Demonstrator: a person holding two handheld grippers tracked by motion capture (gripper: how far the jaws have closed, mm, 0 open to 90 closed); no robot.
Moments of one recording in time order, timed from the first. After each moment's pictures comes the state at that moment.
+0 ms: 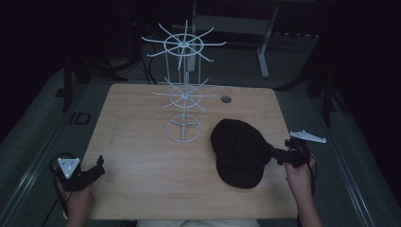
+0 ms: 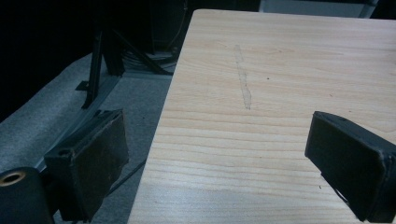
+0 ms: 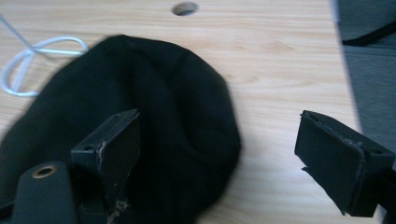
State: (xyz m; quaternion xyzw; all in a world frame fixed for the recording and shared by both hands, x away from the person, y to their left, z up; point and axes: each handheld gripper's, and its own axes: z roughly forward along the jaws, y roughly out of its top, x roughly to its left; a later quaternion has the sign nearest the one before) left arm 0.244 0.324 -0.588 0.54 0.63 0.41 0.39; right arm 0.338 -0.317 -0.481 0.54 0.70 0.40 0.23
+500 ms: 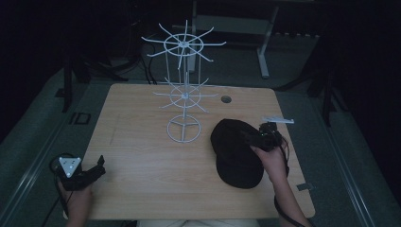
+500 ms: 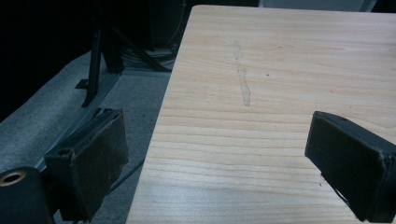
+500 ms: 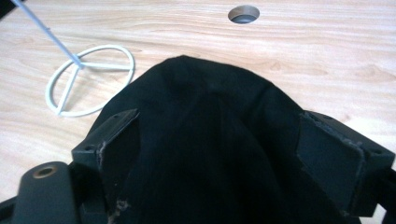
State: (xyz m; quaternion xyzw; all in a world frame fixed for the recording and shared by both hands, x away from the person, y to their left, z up) left arm 0.246 0.322 -0.588 0.54 0.63 0.41 0.38; right arm 0.388 -0.246 -0.480 0.52 0.73 0.40 0.20
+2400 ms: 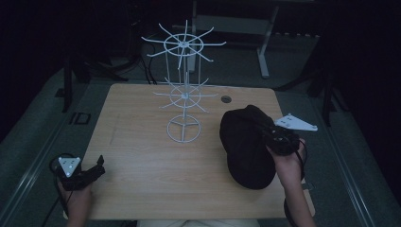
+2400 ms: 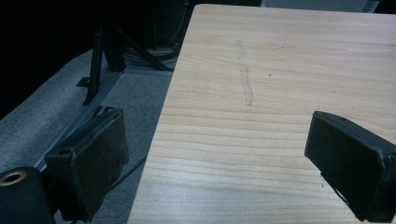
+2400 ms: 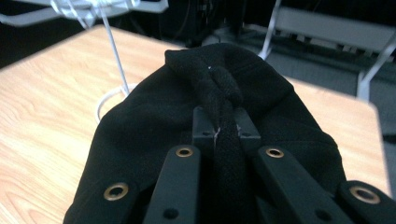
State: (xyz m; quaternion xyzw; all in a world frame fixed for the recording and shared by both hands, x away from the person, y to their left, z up) left arm 0.246 0.323 -0.588 0.54 0.63 0.41 0.38; right arm 0.315 -0.253 -0.401 0.40 0.74 0.46 0.29
